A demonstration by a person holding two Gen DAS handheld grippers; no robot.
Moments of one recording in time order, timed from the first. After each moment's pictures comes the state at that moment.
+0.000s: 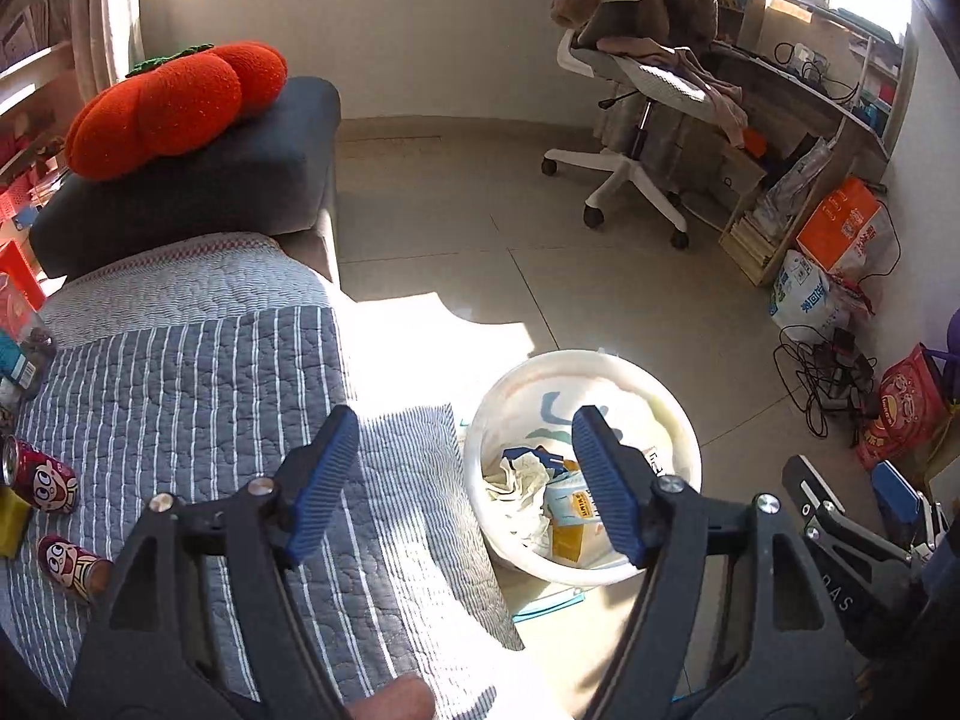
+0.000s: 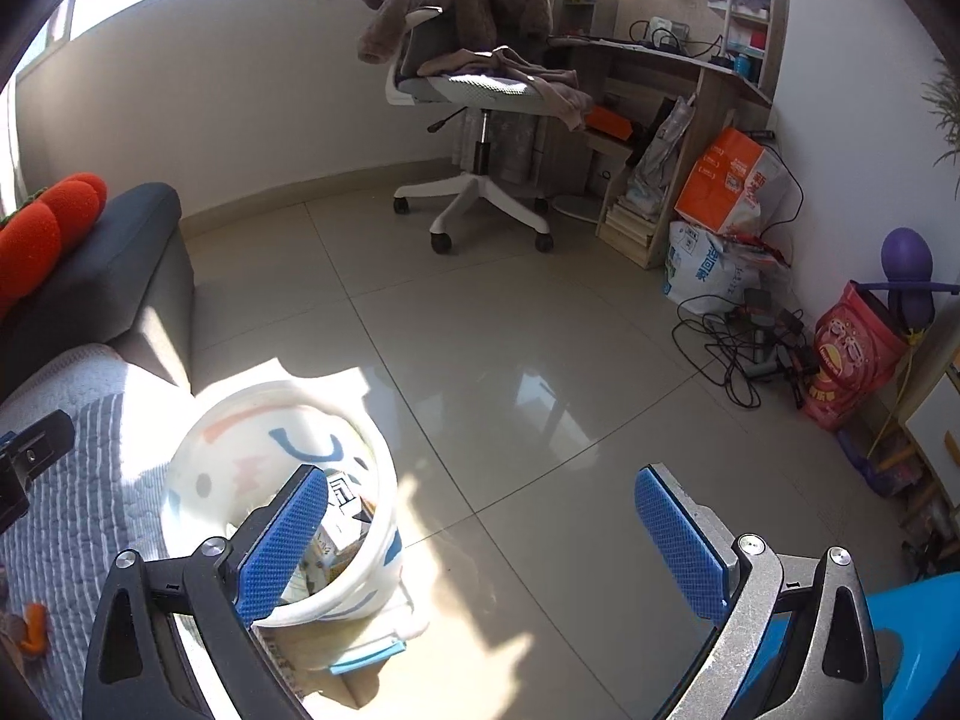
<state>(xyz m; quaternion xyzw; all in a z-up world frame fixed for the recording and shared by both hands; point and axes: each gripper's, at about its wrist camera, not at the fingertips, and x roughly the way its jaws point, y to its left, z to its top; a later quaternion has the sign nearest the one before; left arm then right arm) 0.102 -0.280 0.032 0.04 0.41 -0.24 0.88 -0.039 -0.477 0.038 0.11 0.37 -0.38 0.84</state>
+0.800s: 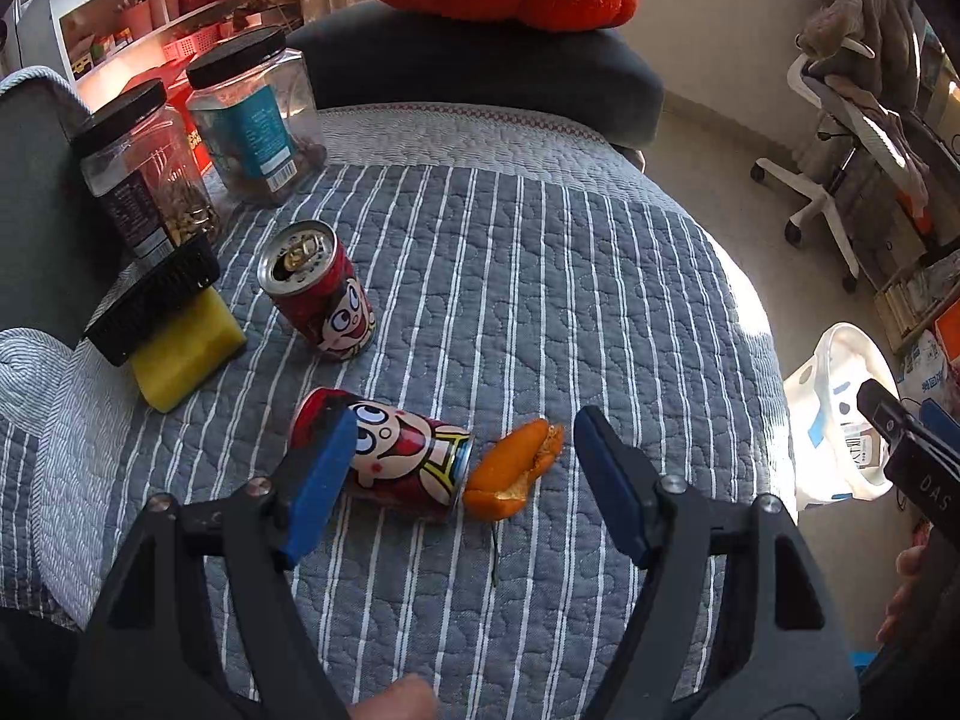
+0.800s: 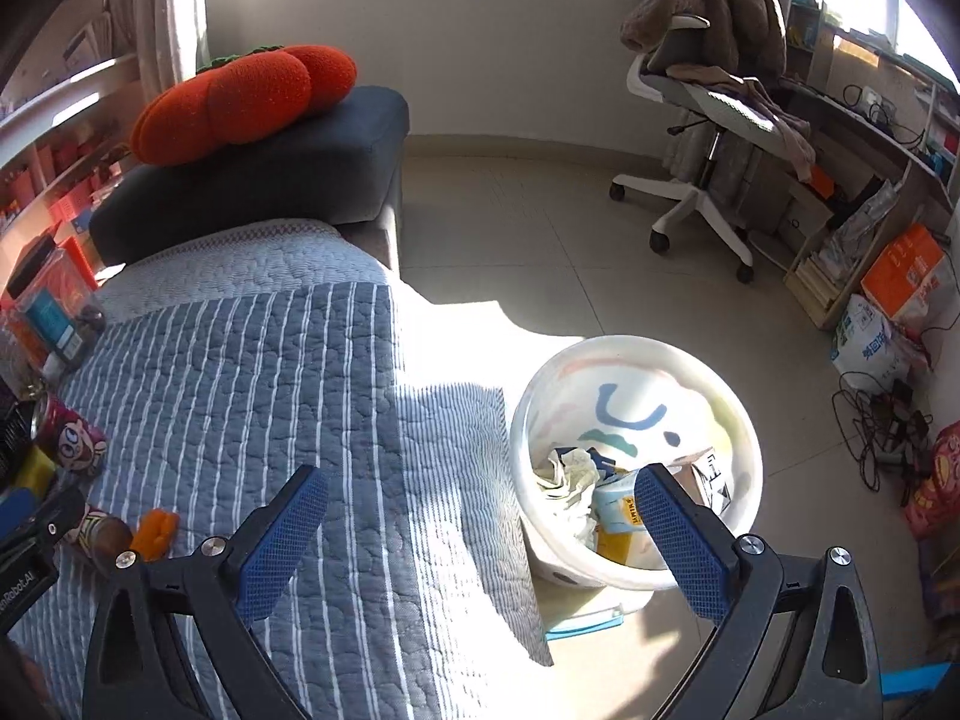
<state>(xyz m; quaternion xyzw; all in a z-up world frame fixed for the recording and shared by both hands) 0.120 -0.048 -0.027 -0.02 0.48 -0.04 0.87 0.069 -0.293 0.002 0.03 0.42 -0.18 0.89</state>
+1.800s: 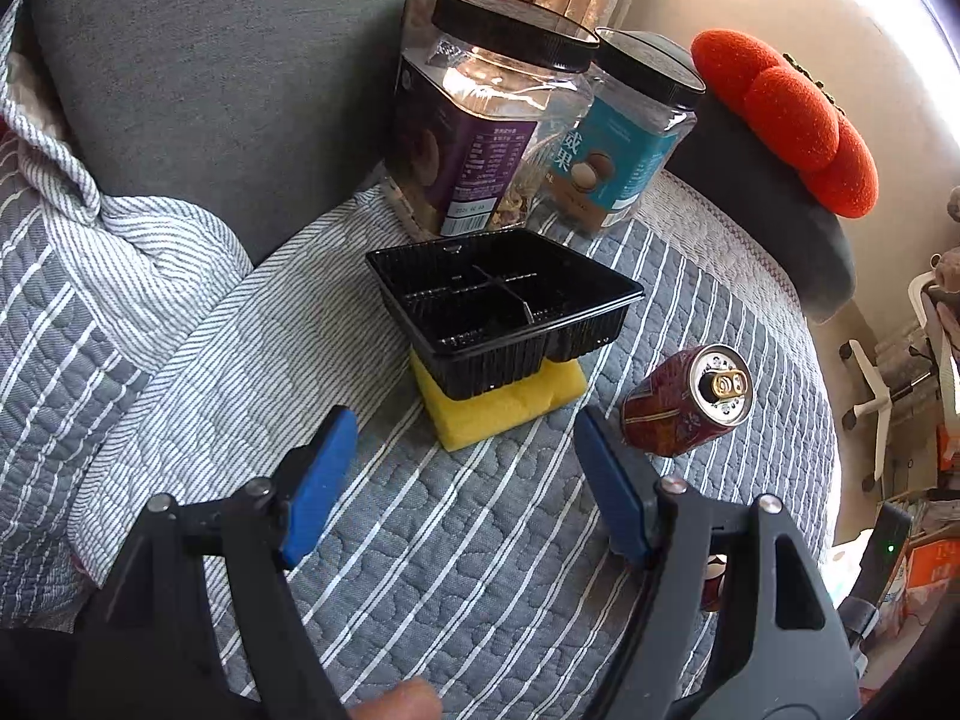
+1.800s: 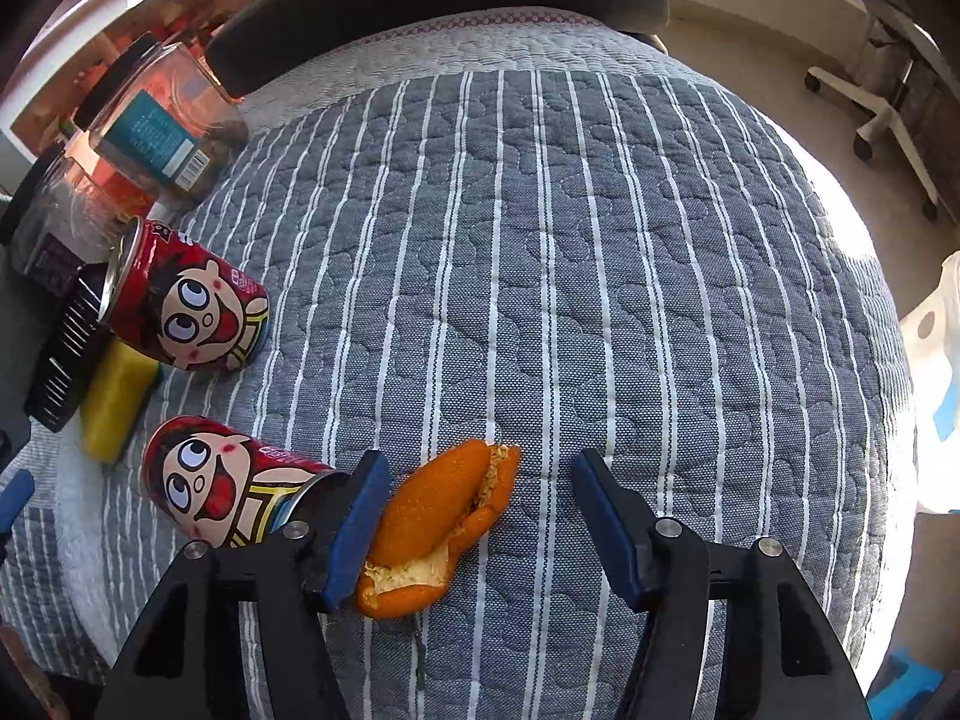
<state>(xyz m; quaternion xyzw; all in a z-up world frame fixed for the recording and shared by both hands) 0.132 0.147 -0.038 -0.20 0.48 0.11 0.85 0.157 -0.116 -0.110 0.09 0.57 -0.01 0.82</state>
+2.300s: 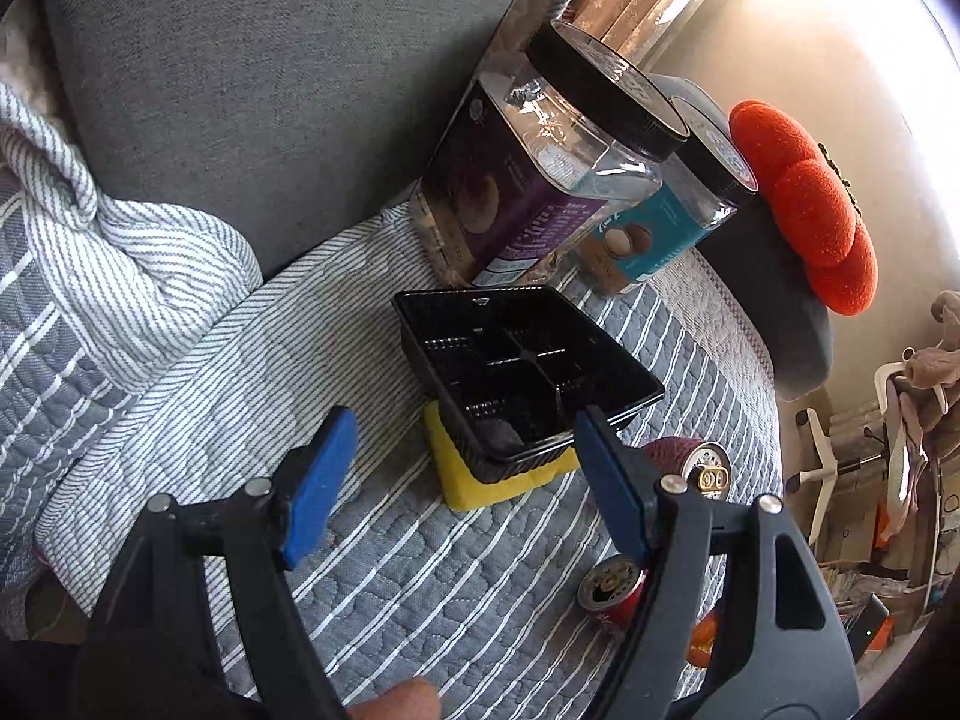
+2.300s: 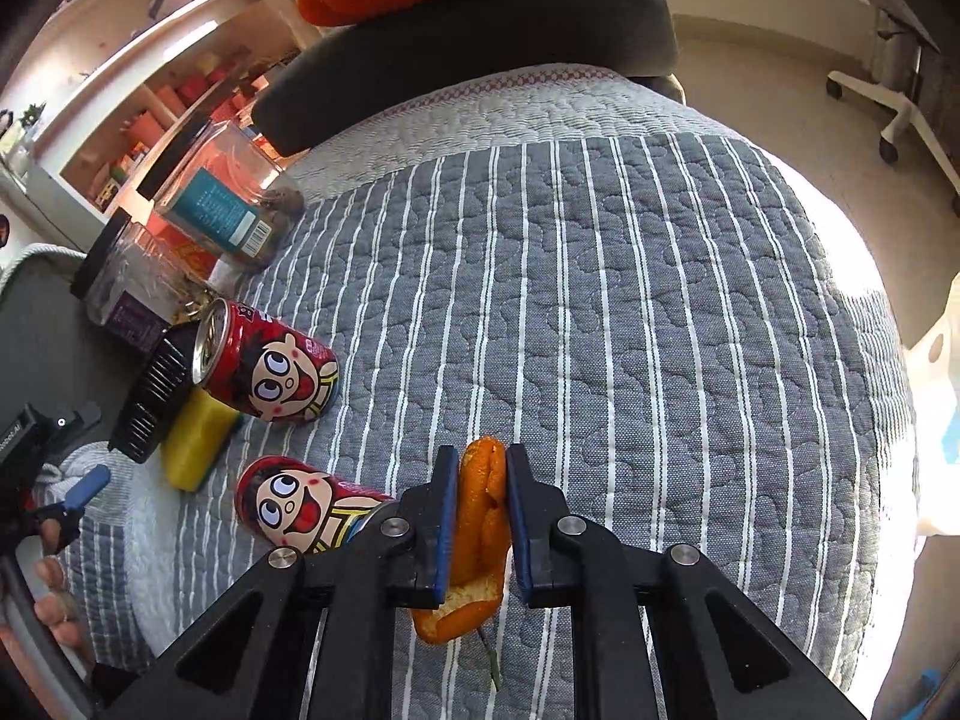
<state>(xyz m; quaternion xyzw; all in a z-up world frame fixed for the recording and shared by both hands) 0.144 0.194 -0.039 -0.30 0.47 0.10 0.82 0.153 -0.150 -0.067 0.15 0.52 0.04 0.84</state>
